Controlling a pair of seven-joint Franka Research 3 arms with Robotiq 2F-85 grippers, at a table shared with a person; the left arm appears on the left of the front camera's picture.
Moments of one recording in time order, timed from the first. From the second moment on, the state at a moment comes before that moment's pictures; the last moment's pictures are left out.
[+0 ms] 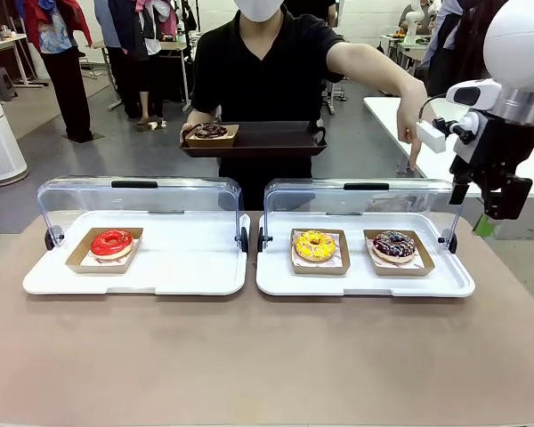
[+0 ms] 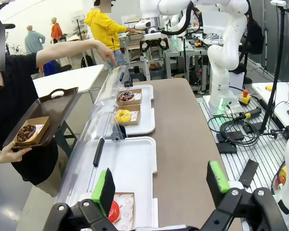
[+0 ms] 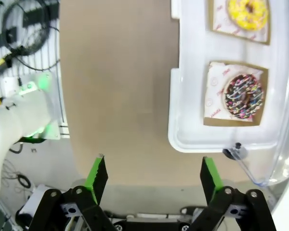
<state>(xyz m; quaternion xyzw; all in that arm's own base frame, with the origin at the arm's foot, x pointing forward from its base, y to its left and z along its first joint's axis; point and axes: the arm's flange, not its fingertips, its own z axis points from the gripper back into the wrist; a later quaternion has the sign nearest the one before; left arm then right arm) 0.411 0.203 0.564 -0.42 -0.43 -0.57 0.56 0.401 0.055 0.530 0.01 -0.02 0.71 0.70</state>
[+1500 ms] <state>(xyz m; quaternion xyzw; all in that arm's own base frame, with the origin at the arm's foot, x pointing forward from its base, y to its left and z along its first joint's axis) 0.411 0.203 0.564 -0.42 -0.43 -0.57 0.56 0.414 0.089 0.406 0.02 -0.03 0.71 0.71</state>
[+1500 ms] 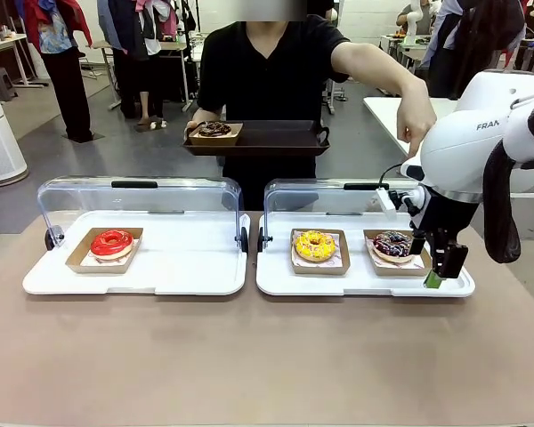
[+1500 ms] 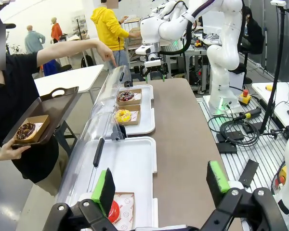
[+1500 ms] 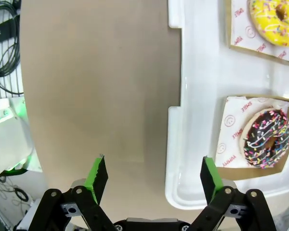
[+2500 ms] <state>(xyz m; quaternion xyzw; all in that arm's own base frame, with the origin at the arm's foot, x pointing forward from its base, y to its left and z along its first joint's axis) 0.411 0.203 0.564 -0.42 -0.43 -0.57 0.56 0.414 0.092 0.401 0.03 -0.03 0.71 0.70</state>
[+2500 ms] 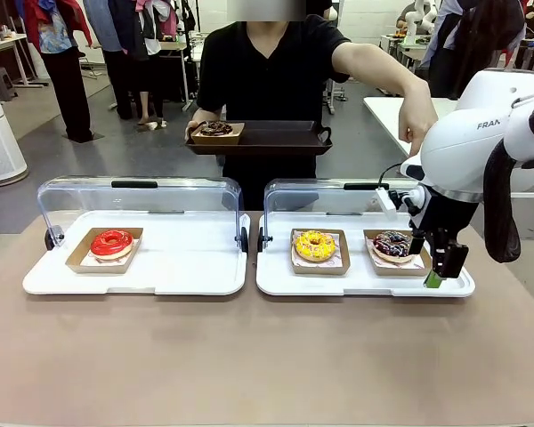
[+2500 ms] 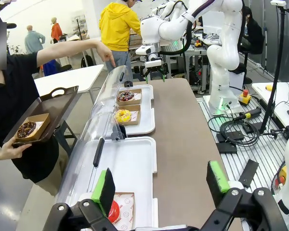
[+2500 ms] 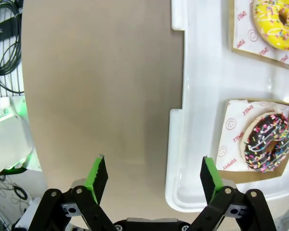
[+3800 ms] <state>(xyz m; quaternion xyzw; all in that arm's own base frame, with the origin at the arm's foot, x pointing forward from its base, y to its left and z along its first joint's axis) 0.411 0.203 0.564 -0.42 -0.43 -0.57 0.56 0.461 0.117 0.350 0.04 -0.07 0.72 0.69</state>
